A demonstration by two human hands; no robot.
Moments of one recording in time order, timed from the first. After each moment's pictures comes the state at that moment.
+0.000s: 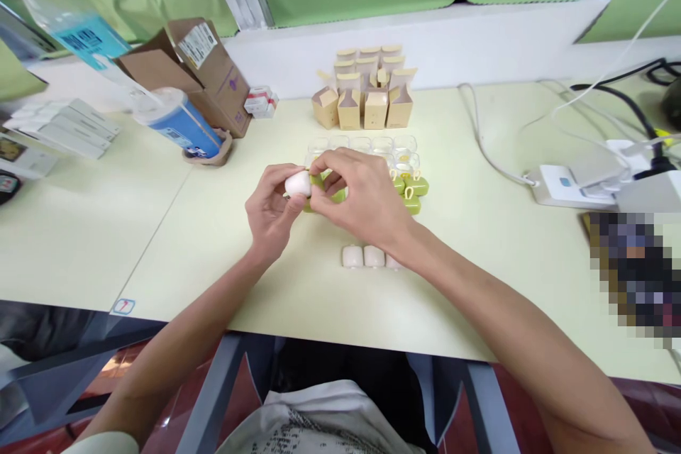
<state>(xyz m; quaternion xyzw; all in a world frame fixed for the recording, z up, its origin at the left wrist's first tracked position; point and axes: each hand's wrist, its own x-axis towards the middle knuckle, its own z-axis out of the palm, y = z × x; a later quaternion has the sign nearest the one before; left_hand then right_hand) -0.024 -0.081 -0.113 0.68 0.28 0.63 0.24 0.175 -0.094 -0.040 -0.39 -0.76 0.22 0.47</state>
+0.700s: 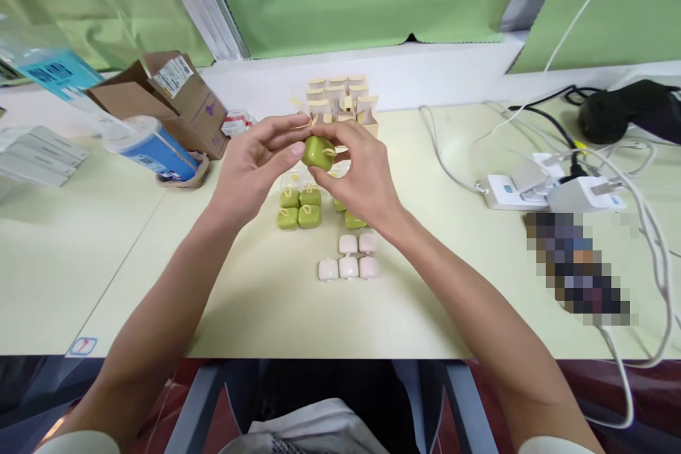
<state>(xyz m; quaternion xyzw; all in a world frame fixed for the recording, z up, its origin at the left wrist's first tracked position) 0.010 -0.023 -0.016 0.75 0.31 0.49 0.30 0.213 -0.063 -0.020 -0.44 -0.72 0.16 0.51</state>
